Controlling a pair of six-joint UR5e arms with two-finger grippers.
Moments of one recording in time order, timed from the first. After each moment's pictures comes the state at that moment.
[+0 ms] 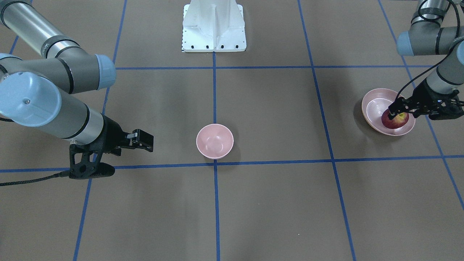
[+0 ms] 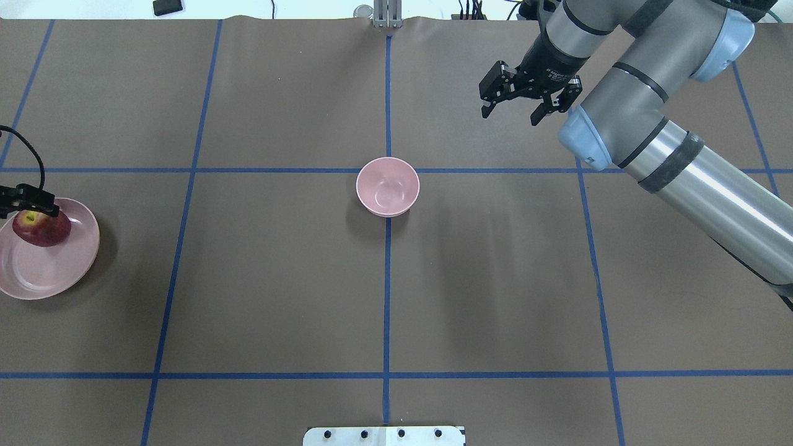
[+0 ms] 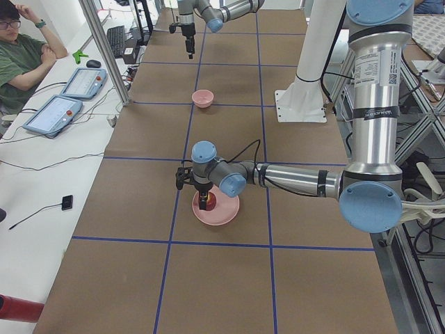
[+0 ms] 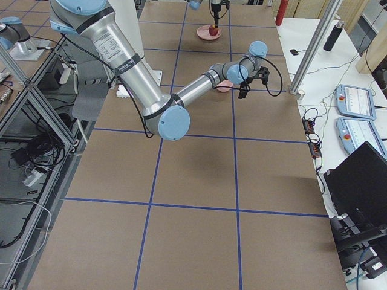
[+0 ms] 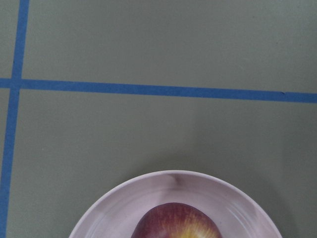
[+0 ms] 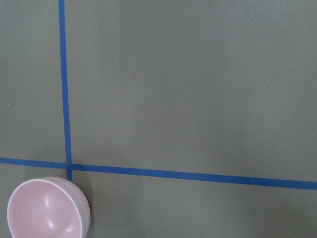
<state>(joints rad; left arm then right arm) -1.06 -1.52 -1.62 -2.10 -2.18 -0.76 0.96 -0.89 1.45 -1.43 2.39 0.90</state>
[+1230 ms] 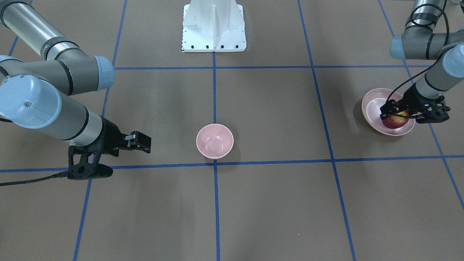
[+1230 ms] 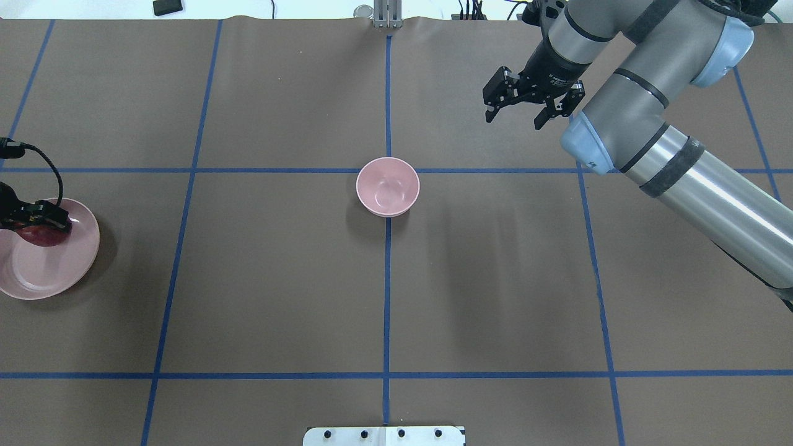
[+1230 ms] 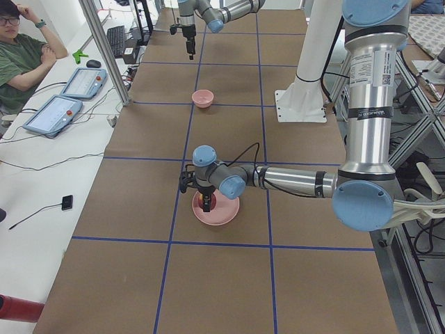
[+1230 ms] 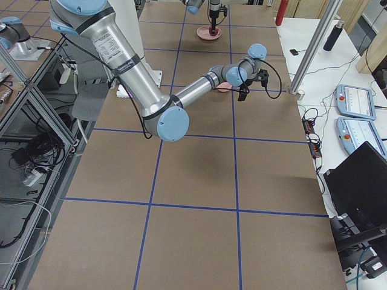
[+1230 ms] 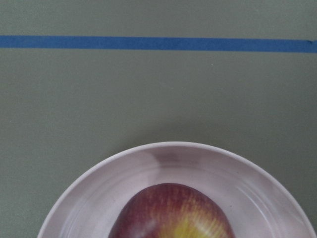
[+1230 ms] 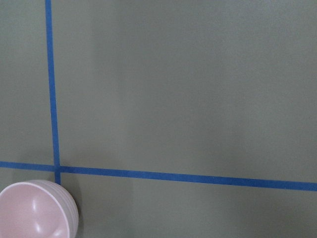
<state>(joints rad) -1.01 -1.54 -1.58 -2.10 -2.18 -0.75 0.96 -0.90 1.44 -1.42 2.38 0.90</state>
